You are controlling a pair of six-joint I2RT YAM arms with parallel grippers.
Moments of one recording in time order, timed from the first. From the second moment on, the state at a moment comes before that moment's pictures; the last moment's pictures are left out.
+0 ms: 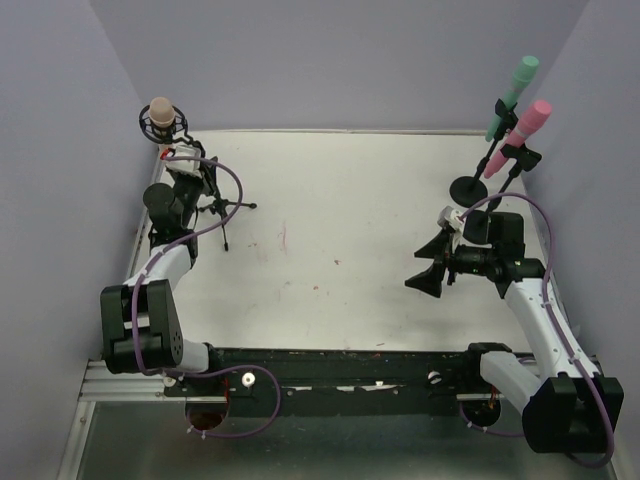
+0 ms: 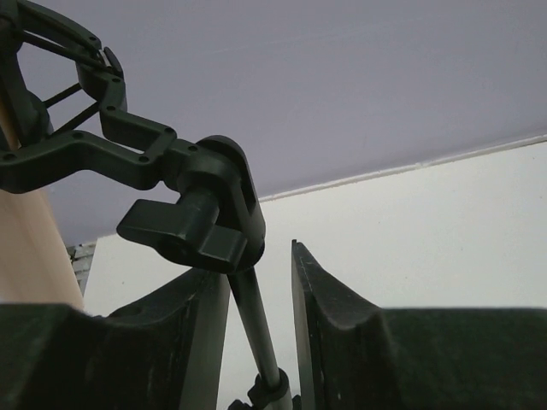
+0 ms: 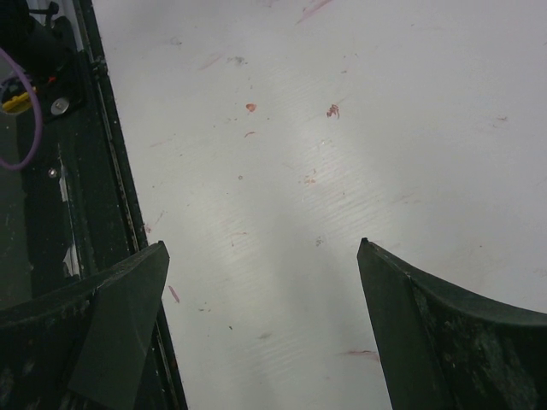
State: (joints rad) left arm 0.14 1.40 0.71 0.89 0.40 0.01; right arm -0.02 0.96 0.67 -0.54 -1.13 -0.55
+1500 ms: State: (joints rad) left arm -0.05 0.34 0.75 -0.38 0.58 -0.46; right arm -0.16 0.92 1.26 -0.82 -0.88 -0.23
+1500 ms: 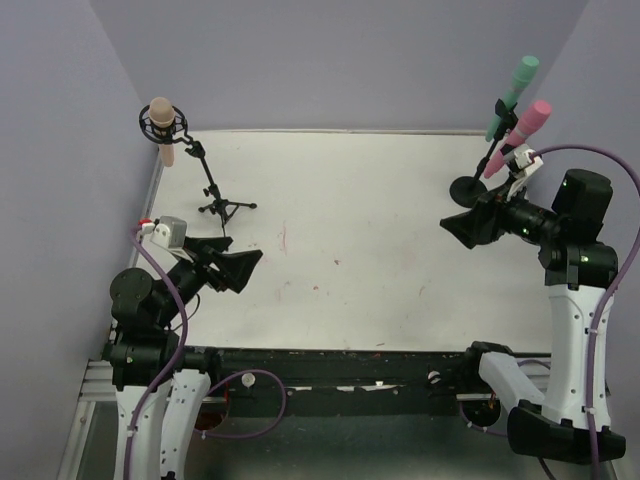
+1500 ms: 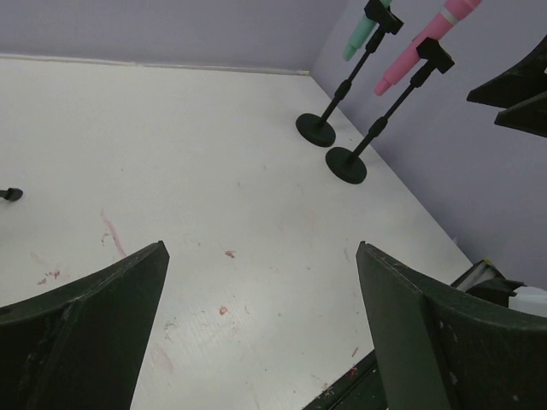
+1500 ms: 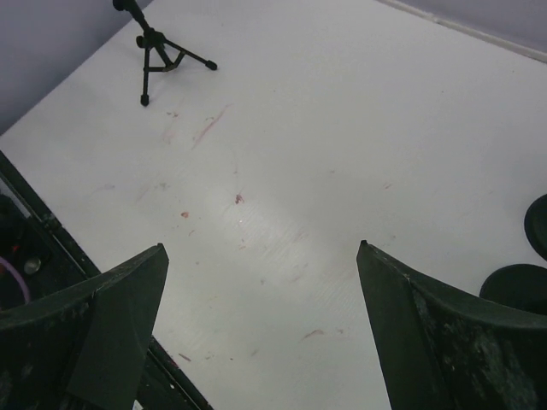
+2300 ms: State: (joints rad) left arm -0.05 0.38 0.84 -0.46 0.67 -0.58; right arm -0.19 0.92 1.32 -0.76 -0.91 0.06
